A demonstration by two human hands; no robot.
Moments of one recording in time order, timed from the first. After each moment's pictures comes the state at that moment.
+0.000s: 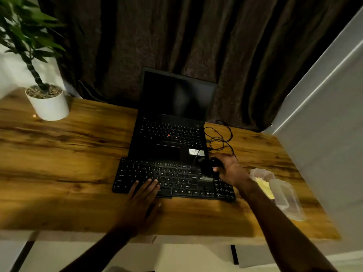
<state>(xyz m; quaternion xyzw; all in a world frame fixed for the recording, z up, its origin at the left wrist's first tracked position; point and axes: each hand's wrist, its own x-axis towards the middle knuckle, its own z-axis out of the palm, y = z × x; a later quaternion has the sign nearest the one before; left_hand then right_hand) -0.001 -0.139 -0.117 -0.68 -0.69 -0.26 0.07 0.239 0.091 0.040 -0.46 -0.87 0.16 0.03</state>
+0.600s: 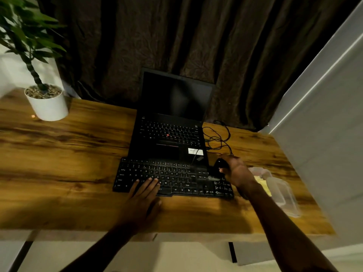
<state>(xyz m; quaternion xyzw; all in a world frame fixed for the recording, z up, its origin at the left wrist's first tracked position) 0.000 -0.137 -0.114 -0.67 -0.70 -0.25 0.05 0.258 0.088 0.035 -0.53 -0.83 0.15 0.03</state>
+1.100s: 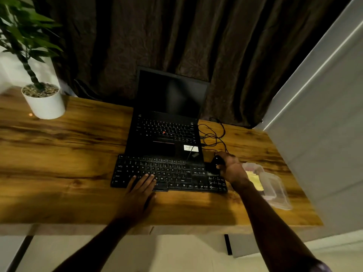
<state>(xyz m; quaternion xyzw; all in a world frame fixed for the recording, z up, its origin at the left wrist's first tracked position) 0.000 -0.140 -0.110 -0.67 -0.71 -0.23 0.03 0.260 0.067 0.046 -0.55 -0.82 0.15 0.07</state>
